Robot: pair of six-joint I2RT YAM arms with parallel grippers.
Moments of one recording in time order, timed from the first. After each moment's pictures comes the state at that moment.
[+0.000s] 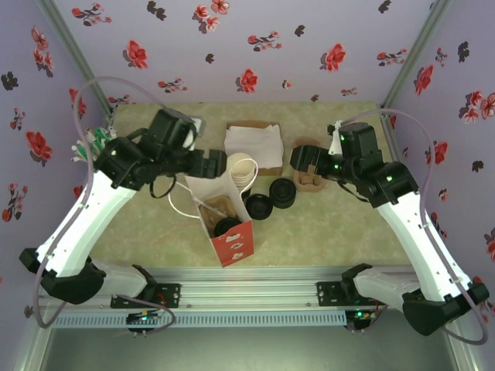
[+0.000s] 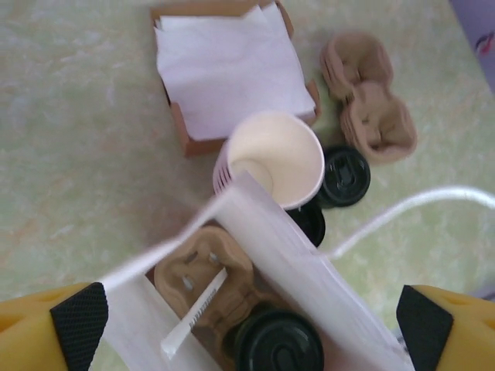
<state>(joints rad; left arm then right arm) -0.70 1.34 1.80 -1.25 -0.08 -0.44 0.44 1.11 1.39 -0.97 -0.13 0.58</state>
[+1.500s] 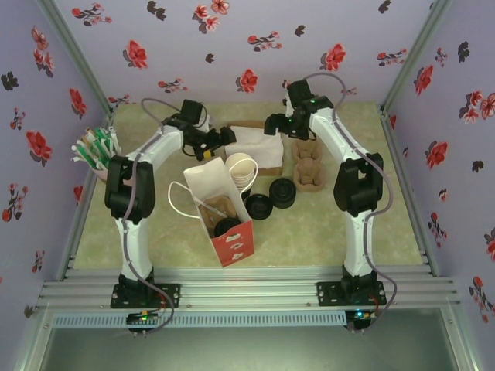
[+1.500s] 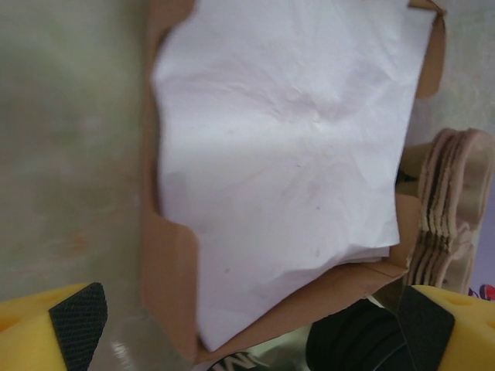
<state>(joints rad) -0.34 2.08 1.68 -0.61 0.48 -0.60 0.33 2.17 2.05 -0.95 -0.21 0.35</state>
